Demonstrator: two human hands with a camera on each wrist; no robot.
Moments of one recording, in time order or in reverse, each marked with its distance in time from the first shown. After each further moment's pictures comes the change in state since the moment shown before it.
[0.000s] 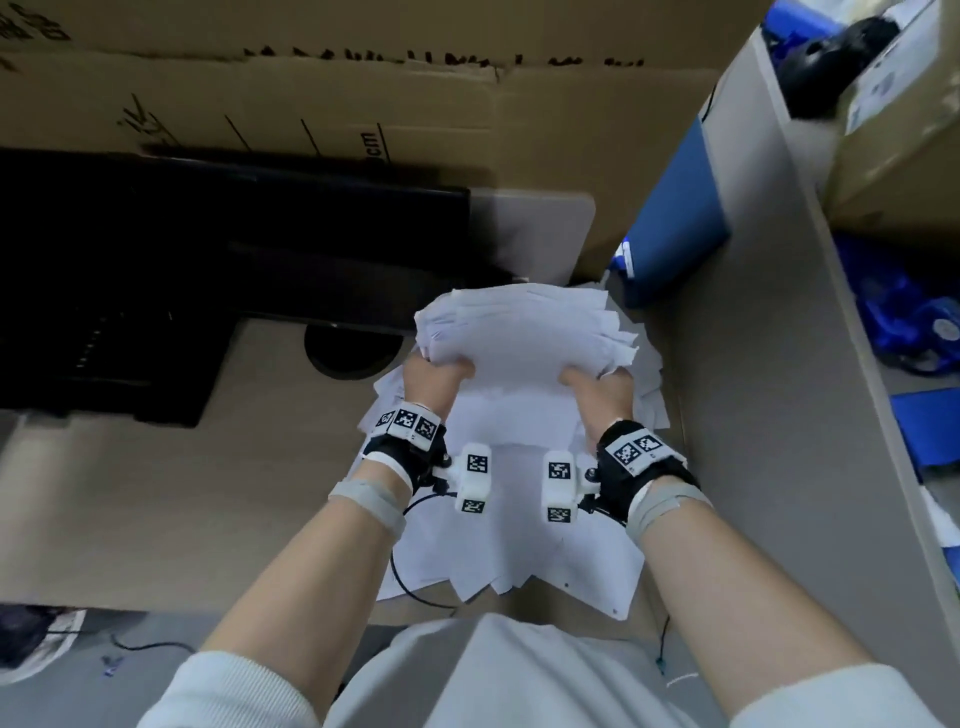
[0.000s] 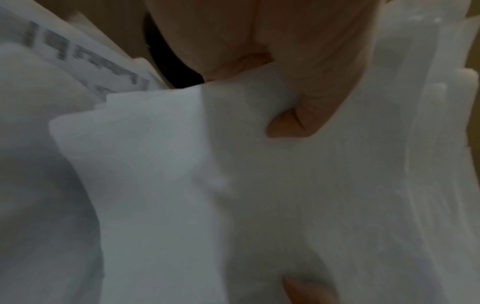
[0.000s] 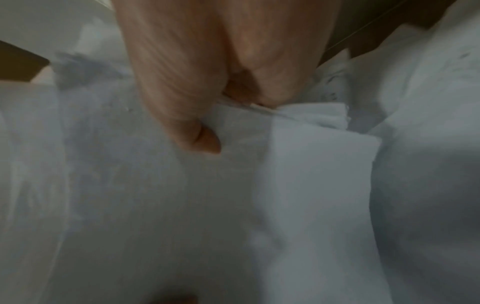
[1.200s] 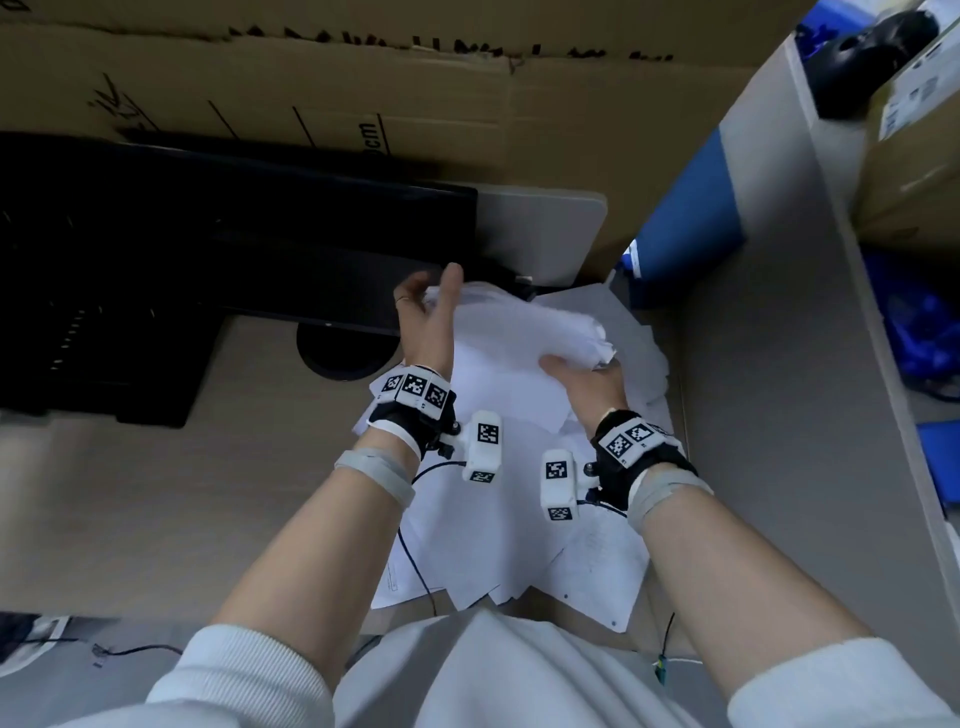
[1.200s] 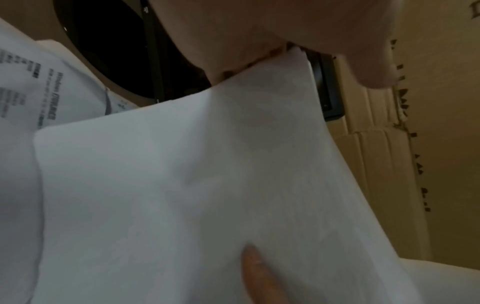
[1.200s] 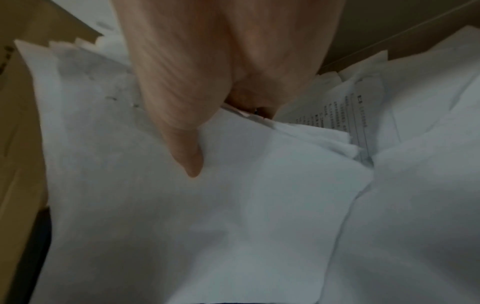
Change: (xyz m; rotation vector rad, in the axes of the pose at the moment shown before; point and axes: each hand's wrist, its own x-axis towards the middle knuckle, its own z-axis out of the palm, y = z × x) left_hand 0.046 0.032 0.018 -0.279 0.056 0.110; right_hand 0.040 0.009 0.023 -0.063 -0.119 0.061
